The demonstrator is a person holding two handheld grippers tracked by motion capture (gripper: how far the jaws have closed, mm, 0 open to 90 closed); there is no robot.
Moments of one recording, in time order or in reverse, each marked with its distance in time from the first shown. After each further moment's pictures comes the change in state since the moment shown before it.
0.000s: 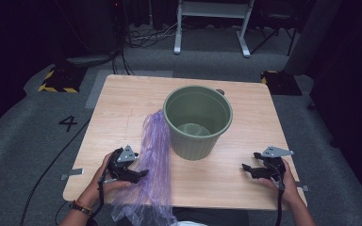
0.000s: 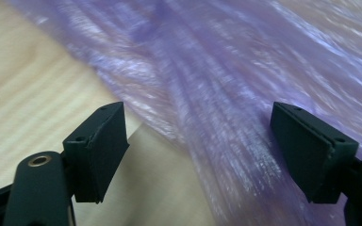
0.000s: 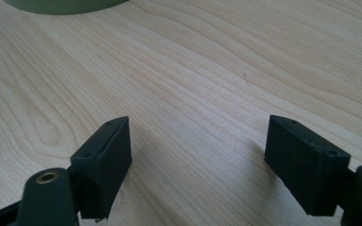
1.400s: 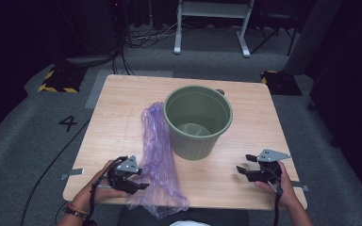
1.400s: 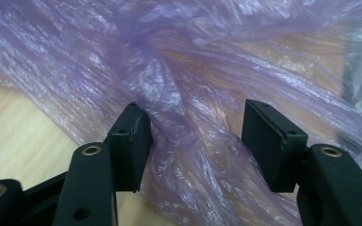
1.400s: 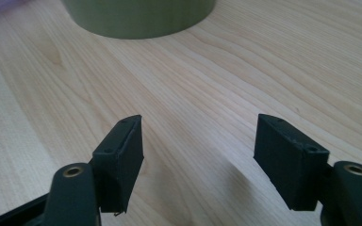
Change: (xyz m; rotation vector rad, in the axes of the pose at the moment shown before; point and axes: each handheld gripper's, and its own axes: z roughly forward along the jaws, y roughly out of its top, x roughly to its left) left arm -0.031 0.004 -0.011 0.072 -0.261 0.143; right arm 0.024 0.009 -0.006 -0.060 0.085 -0.073
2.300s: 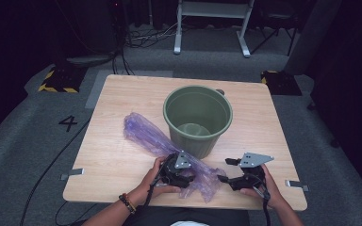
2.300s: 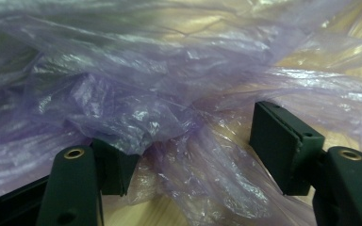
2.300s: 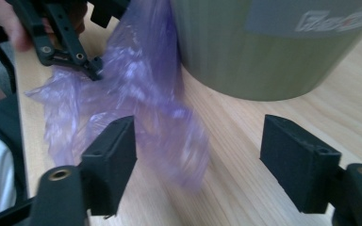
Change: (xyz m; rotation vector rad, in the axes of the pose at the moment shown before) left arm -0.040 0.097 0.103 -0.061 0.149 -0.035; right arm 0.059 0.037 0.016 -0.039 0.197 -0.109
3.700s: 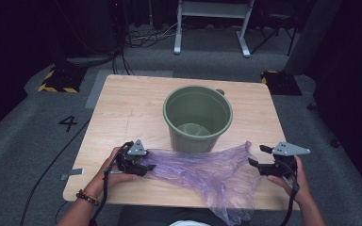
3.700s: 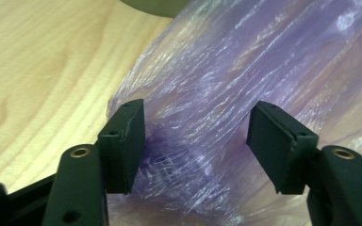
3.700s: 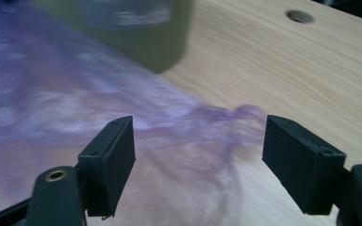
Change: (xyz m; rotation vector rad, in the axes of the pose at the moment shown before) left arm 0.087 -0.064 -0.084 0.060 0.023 -0.019; right arm -0.052 -0.015 -0.076 -0.020 -0.270 0.091
